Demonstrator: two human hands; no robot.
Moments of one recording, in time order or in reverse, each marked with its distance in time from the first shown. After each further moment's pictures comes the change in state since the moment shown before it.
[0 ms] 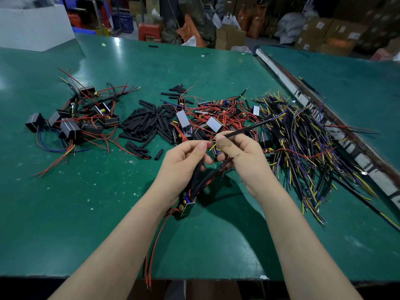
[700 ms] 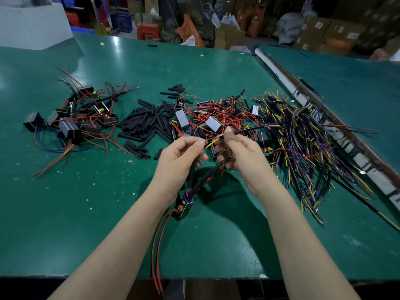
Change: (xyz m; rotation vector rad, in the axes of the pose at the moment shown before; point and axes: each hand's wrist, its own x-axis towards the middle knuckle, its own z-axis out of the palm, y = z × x) left_hand 0.000 0.002 0.000 -0.054 0.079 0.026; right_hand 0.003 -0.002 -0.002 -0.068 0.024 0.092
